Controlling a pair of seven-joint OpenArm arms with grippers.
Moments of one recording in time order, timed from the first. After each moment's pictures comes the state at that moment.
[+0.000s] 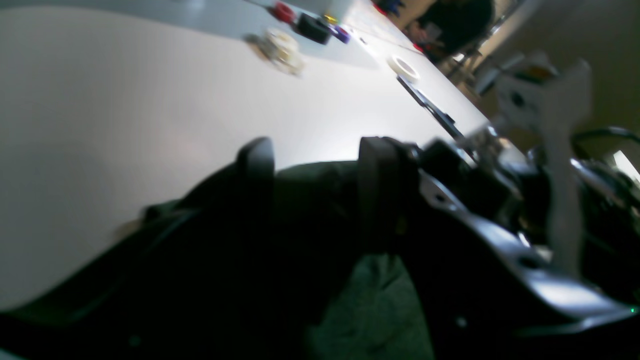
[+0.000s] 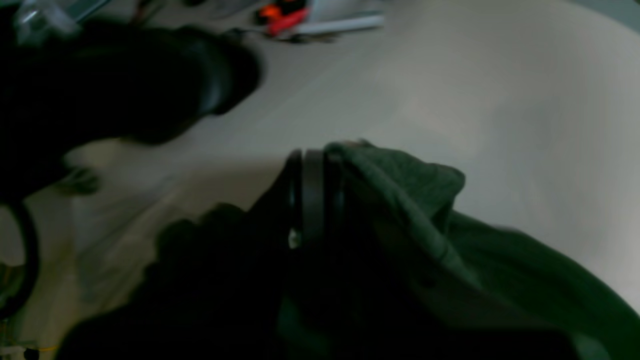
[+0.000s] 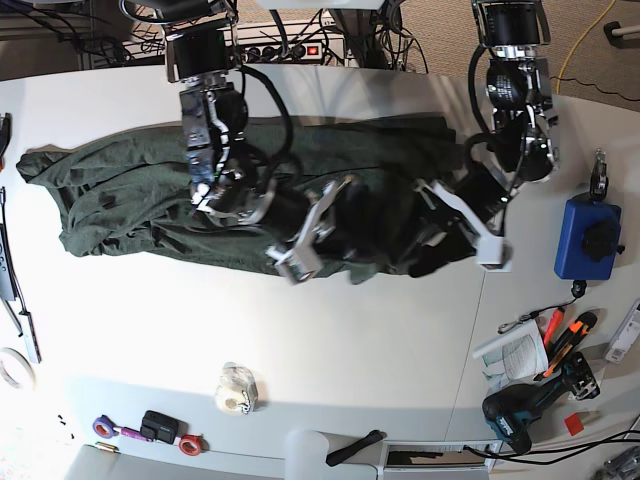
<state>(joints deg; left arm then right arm) 3.9 -4.1 -10.7 92.7 -47.6 -42.9 34.1 5.1 3.2 -11.9 88.9 25.2 39.4 -33.1</state>
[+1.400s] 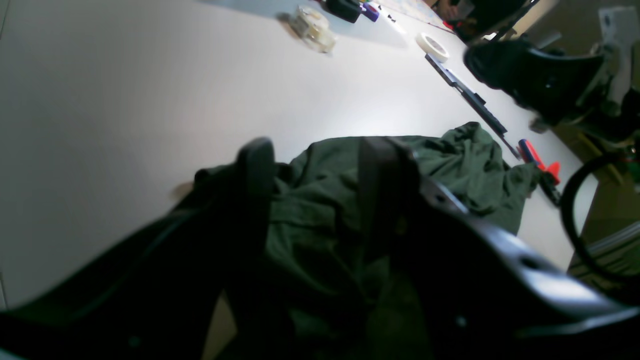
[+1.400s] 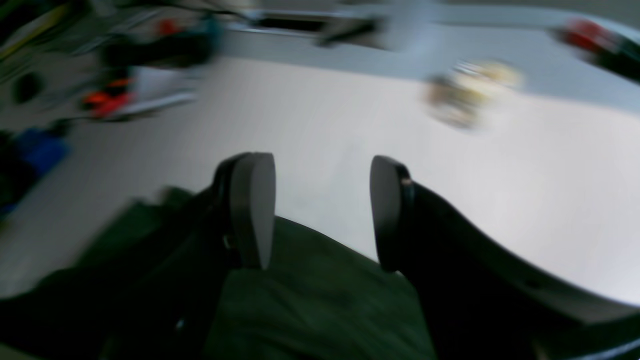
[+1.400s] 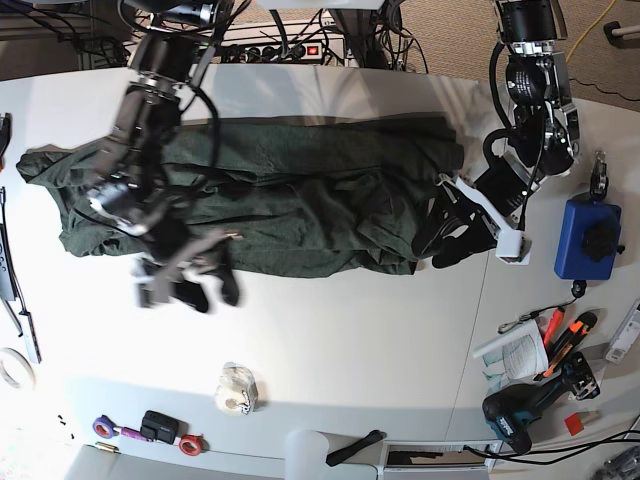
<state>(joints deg) 5.9 -7.6 -12.0 92.7 -47.2 -42.9 35.2 6.5 3.3 23.8 99.1 25.9 39.4 -46.3</state>
